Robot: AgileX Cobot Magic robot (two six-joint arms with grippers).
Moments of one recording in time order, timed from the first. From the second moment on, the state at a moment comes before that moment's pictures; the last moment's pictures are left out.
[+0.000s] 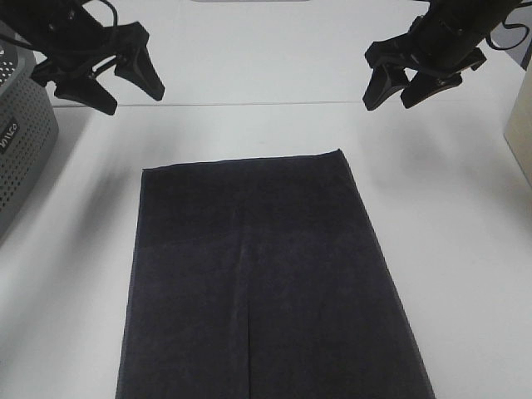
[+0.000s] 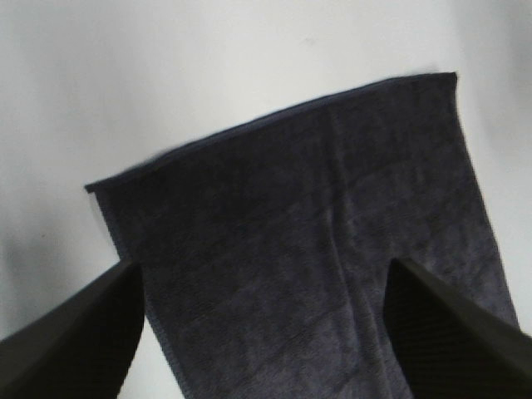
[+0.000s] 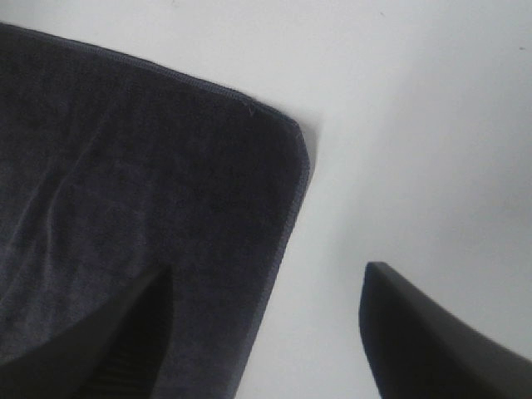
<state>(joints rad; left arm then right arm) -0.11 2.09 -1.74 -0.53 0.97 0.22 0.13 2.01 -1.63 0.32 0.90 -0.38</state>
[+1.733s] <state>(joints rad) -0.11 2.54 -2.07 -0.55 1.09 0.21 0.03 2.46 -1.89 0.71 0.89 -0.76</state>
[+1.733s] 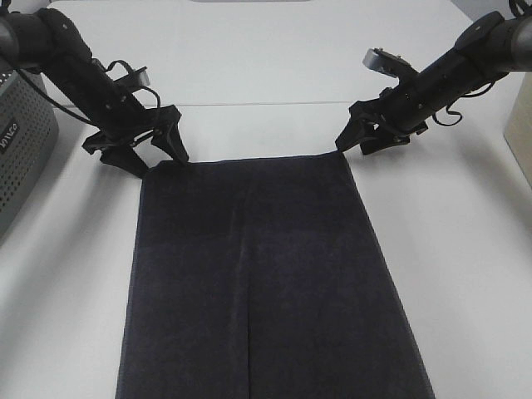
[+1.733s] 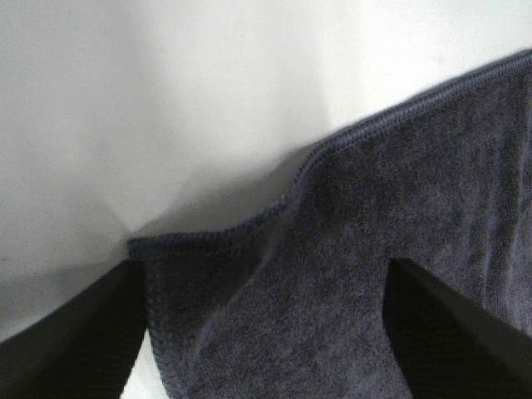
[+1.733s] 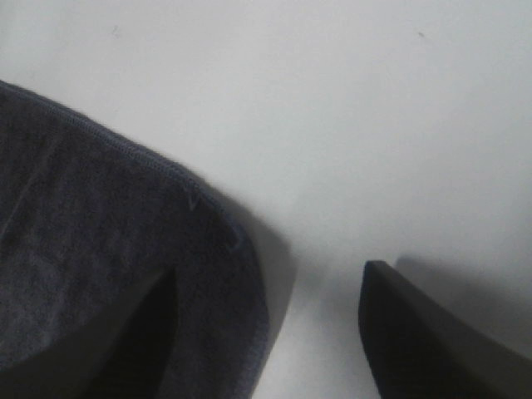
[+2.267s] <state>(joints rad) -0.11 2.54 -2.07 -0.55 1.09 0.23 0.05 2.50 -1.90 0.75 0.89 -0.77</state>
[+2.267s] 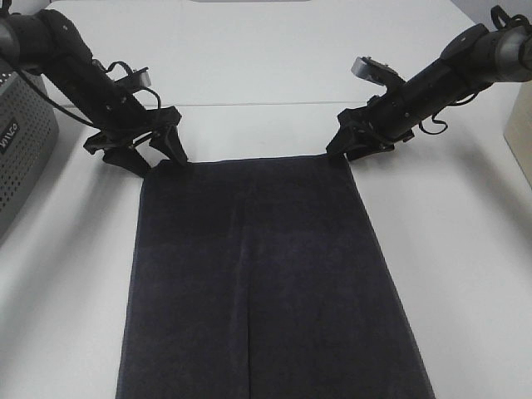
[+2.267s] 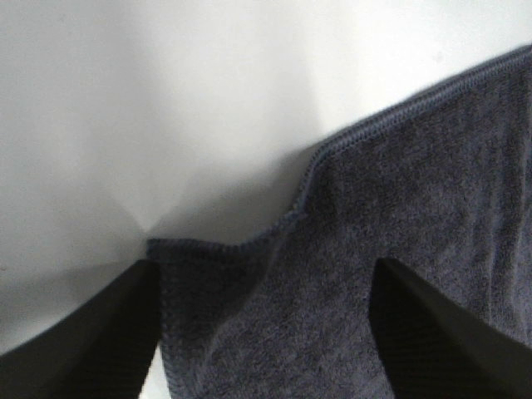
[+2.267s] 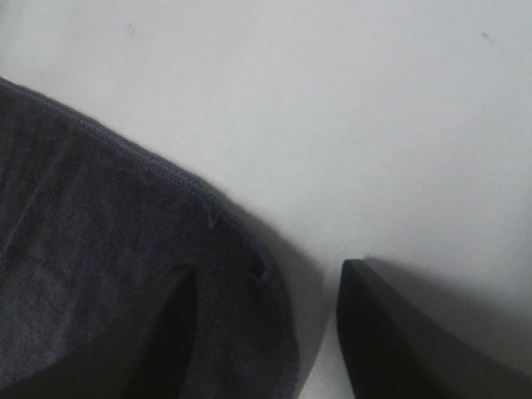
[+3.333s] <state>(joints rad) -0.11 2.55 -2.07 -0.43 1.10 0.17 0.10 2.51 -1.90 0.70 0.85 -0.71</state>
